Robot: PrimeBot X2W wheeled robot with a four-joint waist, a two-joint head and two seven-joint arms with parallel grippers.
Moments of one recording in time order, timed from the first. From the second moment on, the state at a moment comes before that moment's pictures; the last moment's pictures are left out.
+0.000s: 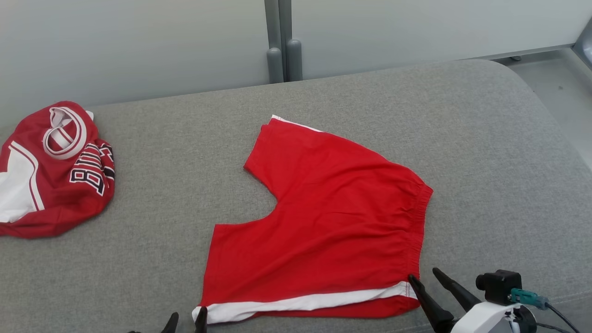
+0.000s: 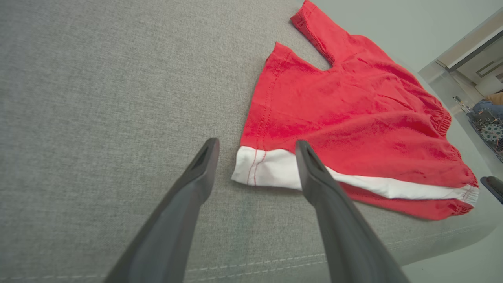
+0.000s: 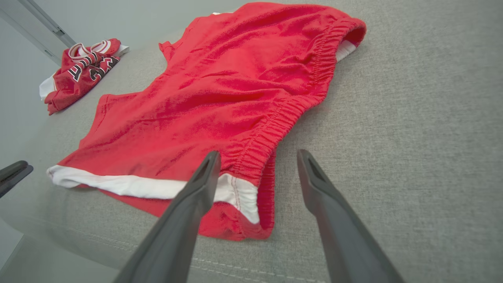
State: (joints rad) left arm 0.19 0.17 -0.41 0.22 -0.78 0.03 -0.24; right arm 0.03 -0.31 0.60 0.38 0.67 0.12 -0.25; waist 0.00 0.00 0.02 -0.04
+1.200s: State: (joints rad) left arm 0.04 0.14 -0.25 0.10 -0.50 0.11 -0.25; right arm -0.11 -0.27 0.34 0.16 0.43 -0.06 -0.25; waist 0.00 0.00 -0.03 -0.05
